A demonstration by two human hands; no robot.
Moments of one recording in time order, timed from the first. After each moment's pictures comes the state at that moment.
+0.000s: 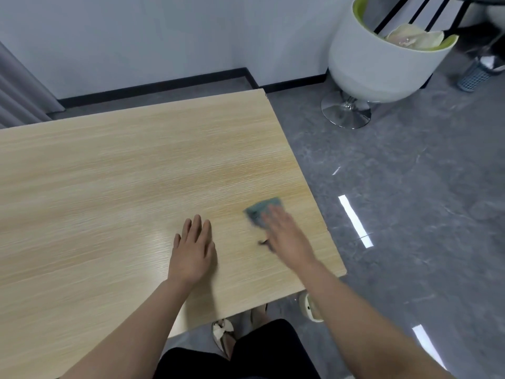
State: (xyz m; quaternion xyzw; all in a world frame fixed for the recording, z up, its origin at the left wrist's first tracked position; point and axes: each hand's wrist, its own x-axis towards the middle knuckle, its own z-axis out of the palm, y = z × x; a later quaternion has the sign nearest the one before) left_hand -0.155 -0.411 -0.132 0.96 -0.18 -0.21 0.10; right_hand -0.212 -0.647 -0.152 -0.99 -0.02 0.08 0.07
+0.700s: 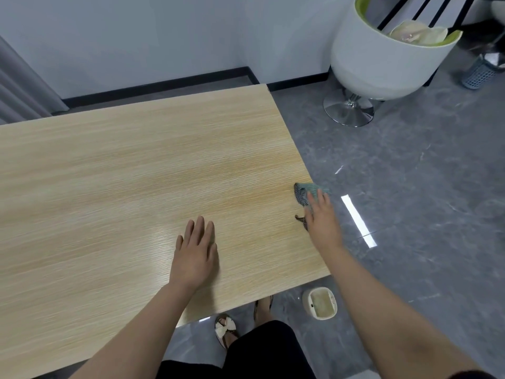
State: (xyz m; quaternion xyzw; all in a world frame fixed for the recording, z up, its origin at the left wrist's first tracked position) left_hand -0.175 -0.401 -0.139 0.96 -0.18 -0.20 0.10; right_hand -0.218 -0.697 -0.155 -0.96 0.23 0.01 0.17
